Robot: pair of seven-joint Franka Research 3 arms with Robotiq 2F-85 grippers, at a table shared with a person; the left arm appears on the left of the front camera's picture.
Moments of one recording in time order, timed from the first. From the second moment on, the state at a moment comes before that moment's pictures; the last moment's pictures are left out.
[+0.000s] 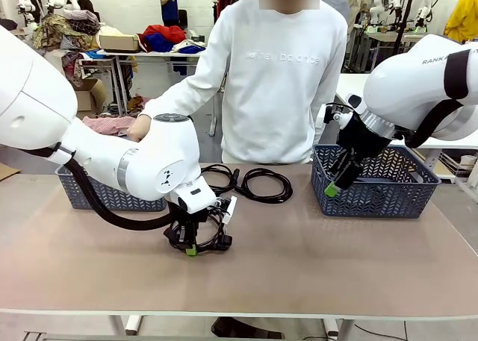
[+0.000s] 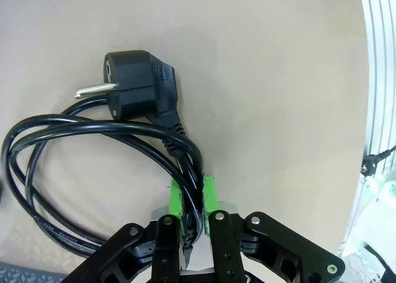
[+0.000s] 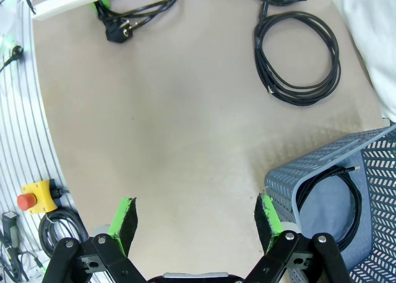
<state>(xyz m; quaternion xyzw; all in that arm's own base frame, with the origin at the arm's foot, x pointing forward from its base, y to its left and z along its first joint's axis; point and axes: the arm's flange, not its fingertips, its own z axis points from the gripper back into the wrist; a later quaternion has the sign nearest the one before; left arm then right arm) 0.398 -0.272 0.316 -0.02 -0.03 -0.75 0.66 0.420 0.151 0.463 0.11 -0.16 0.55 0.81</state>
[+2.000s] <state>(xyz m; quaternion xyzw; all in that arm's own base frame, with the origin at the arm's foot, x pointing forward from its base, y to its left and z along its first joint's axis) 0.510 -0.188 0.522 -0.02 -0.08 -0.69 0.72 0.420 0.151 0.463 0.11 -0.16 0.55 0.81</state>
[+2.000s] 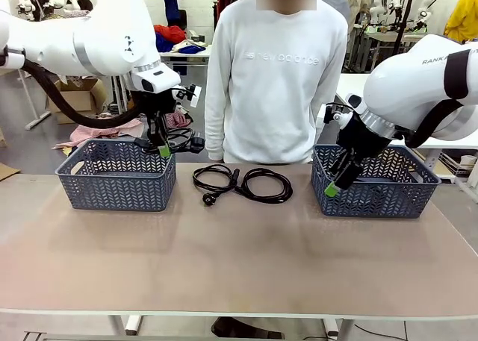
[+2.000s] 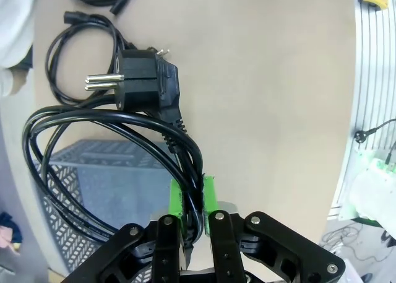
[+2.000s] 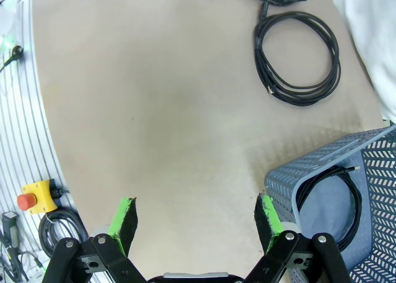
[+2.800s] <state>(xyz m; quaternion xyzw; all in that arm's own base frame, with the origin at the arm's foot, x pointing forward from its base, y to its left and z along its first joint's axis) 0.520 -0.160 0.510 -0.01 -0.06 -0.68 0.73 0.420 0.151 0.463 0.11 -0.16 0.55 0.81</state>
